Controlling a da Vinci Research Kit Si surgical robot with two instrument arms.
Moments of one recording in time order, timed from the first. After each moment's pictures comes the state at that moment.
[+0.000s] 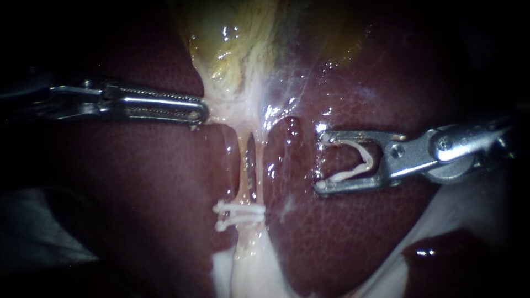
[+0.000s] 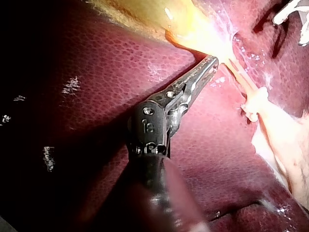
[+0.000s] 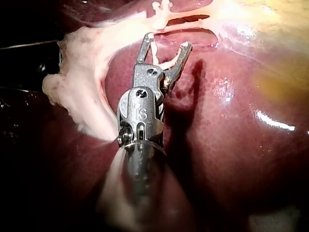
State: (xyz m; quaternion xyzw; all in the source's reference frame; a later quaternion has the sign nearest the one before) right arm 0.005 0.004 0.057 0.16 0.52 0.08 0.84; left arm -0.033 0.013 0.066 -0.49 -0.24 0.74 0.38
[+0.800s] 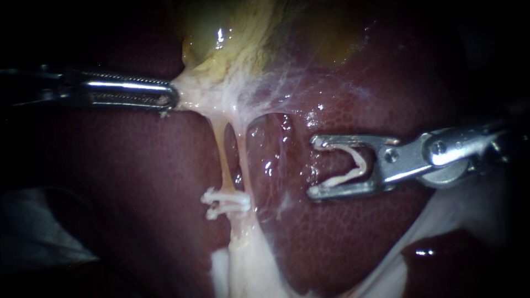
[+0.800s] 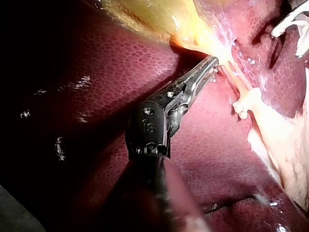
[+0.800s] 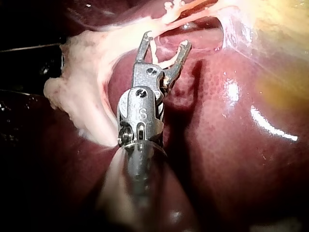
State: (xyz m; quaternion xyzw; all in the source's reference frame) right arm 0.008 0.003 0.057 0.18 0.54 0.07 0.82; left arm -0.029 0.015 0.060 -0.51 -0.24 0.73 0.39
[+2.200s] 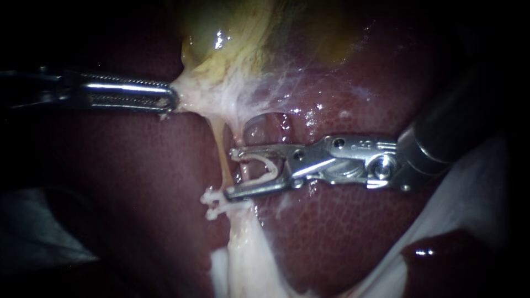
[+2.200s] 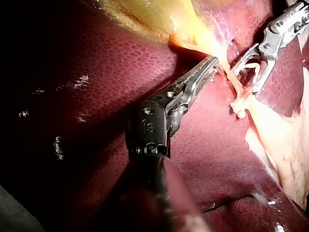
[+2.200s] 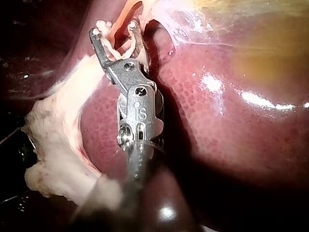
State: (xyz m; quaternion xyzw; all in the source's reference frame) right arm 0.018 0.003 0.069 0.32 0.57 0.15 0.74; left arm -0.029 0.015 0.059 -0.51 -0.24 0.73 0.39
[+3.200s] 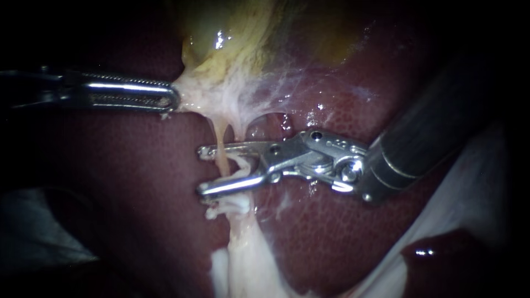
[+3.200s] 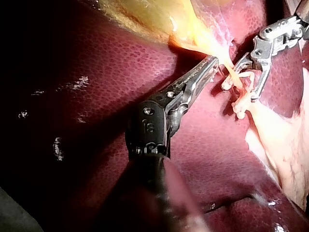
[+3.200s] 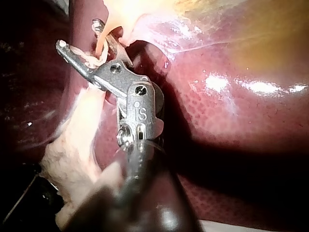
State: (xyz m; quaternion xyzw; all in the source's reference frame) right arm 0.023 0.004 0.069 0.37 0.63 0.17 0.66; left arm -0.030 0.015 0.059 -0.51 -0.24 0.73 0.39
